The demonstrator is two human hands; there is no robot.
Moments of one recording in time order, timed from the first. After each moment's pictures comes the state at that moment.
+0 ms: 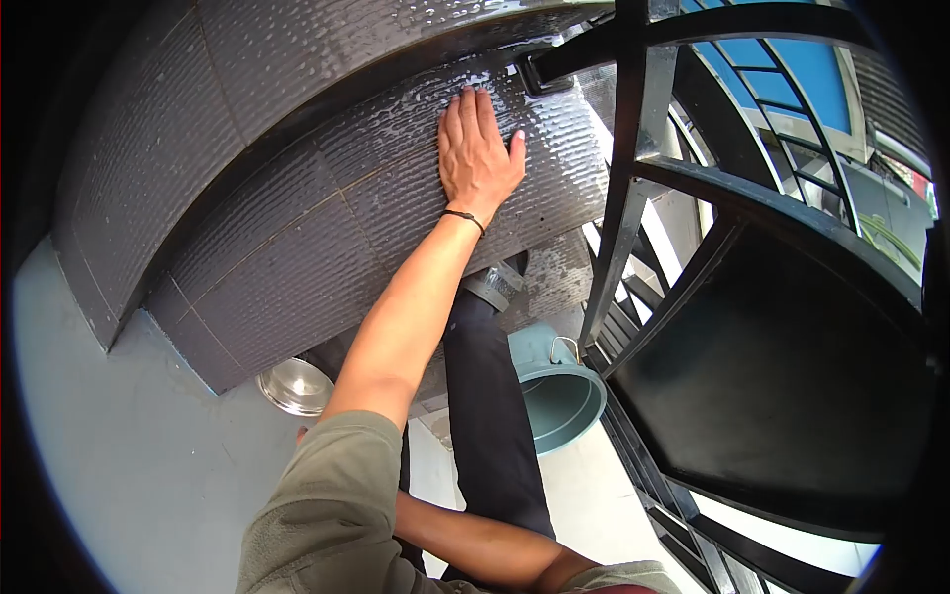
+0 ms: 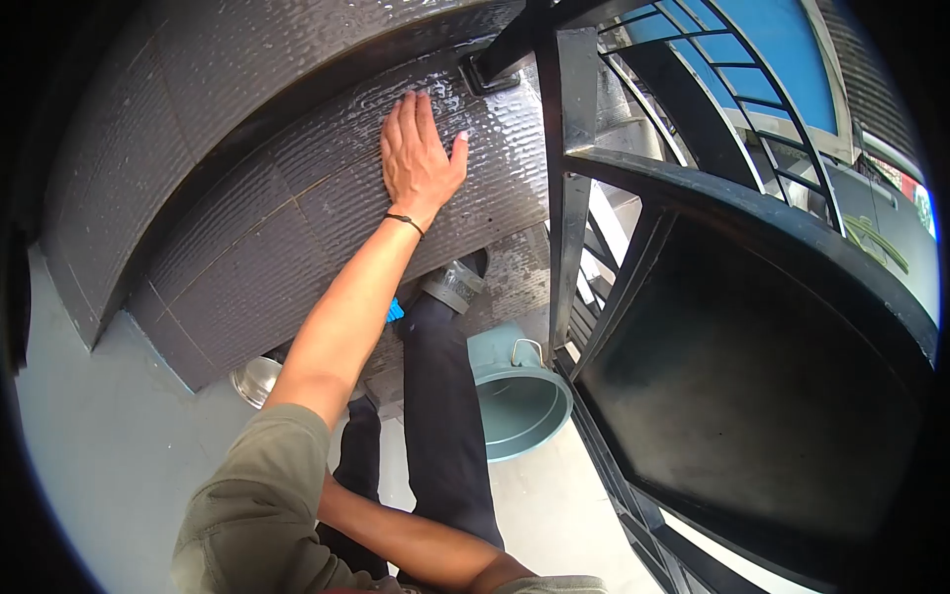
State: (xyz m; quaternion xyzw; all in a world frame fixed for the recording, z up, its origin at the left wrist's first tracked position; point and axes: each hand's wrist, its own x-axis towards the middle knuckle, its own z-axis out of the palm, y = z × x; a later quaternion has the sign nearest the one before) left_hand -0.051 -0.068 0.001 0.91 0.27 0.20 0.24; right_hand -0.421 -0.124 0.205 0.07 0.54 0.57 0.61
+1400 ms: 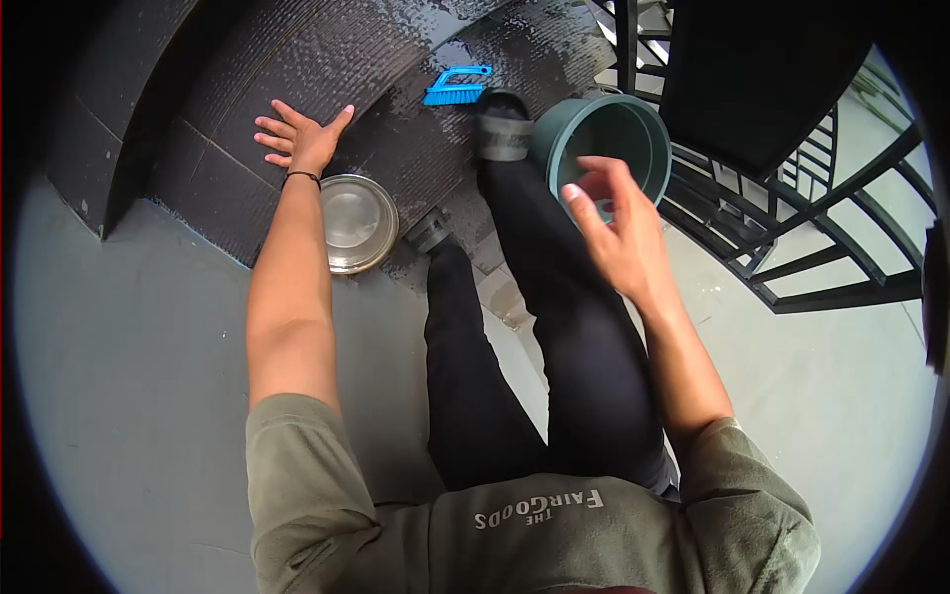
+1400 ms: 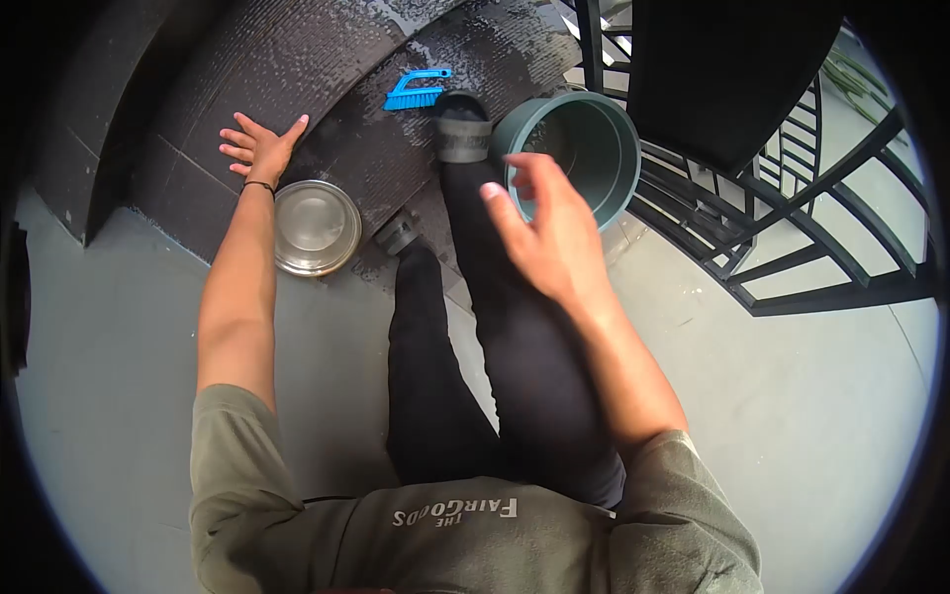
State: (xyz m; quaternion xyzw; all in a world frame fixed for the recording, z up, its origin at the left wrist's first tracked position) left_hand -0.506 0.099 0.011 0.82 0.44 -0.21 0.31; right_hand -0.460 -0.217 0.329 -0.93 -0.02 0.28 0.25
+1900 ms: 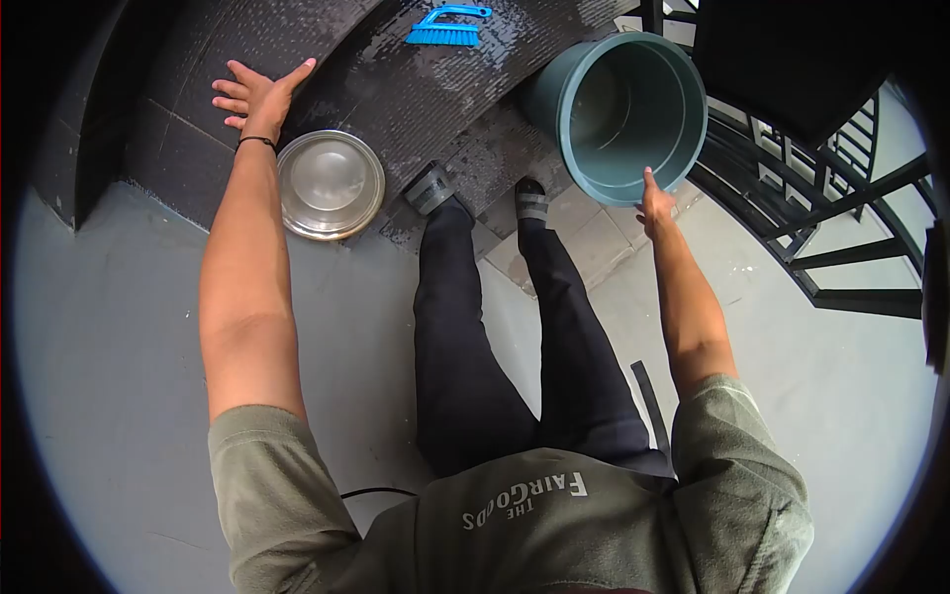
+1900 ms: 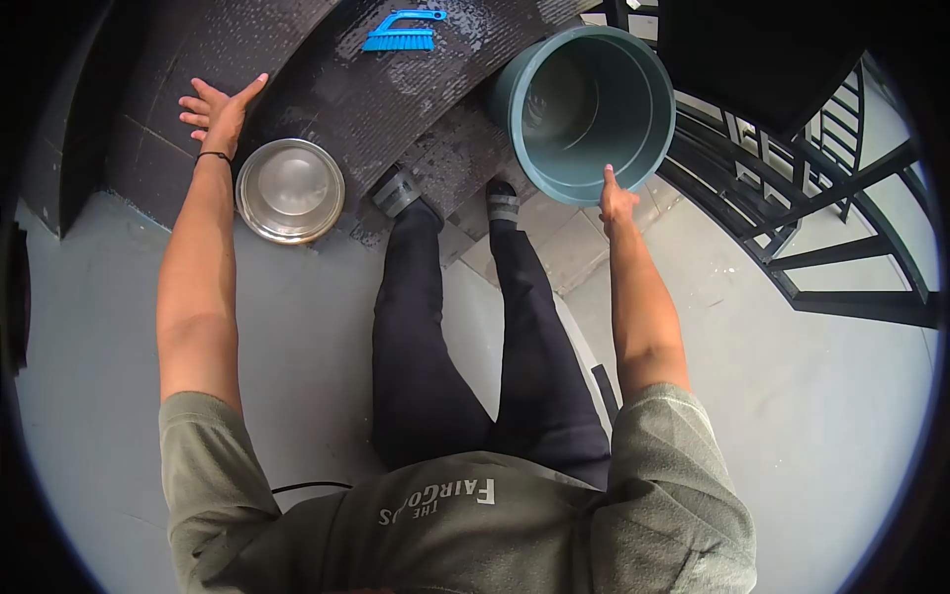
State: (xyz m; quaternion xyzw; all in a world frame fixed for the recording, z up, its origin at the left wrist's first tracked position) left_hand -0.518 0.098 0.005 0.84 0.42 -0.13 0.31; right_hand -0.548 -0.555 0.032 -0.78 0.54 0.25 0.17
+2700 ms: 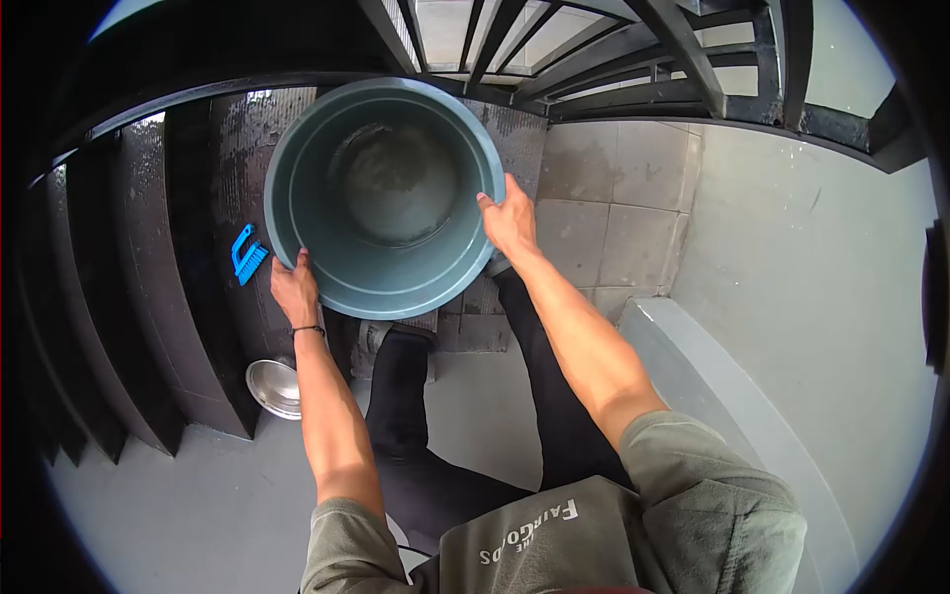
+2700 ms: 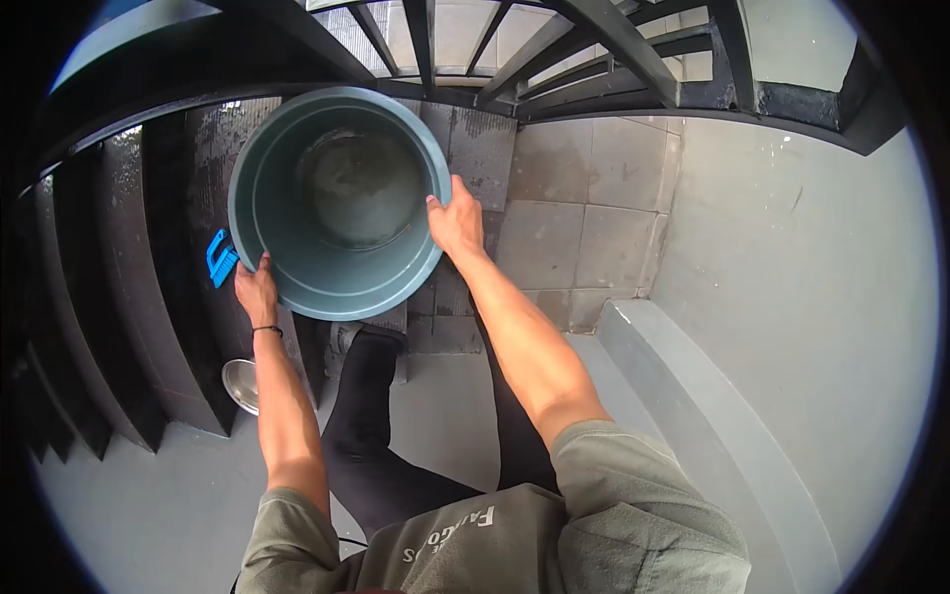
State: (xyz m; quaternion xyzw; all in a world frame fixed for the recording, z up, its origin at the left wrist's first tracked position) left_hand -0.487 -0.337 0.000 0.95 0.16 -0.06 0.27; right_hand -0.558 -0.685 -0.005 -0.77 0.40 0.14 0.48
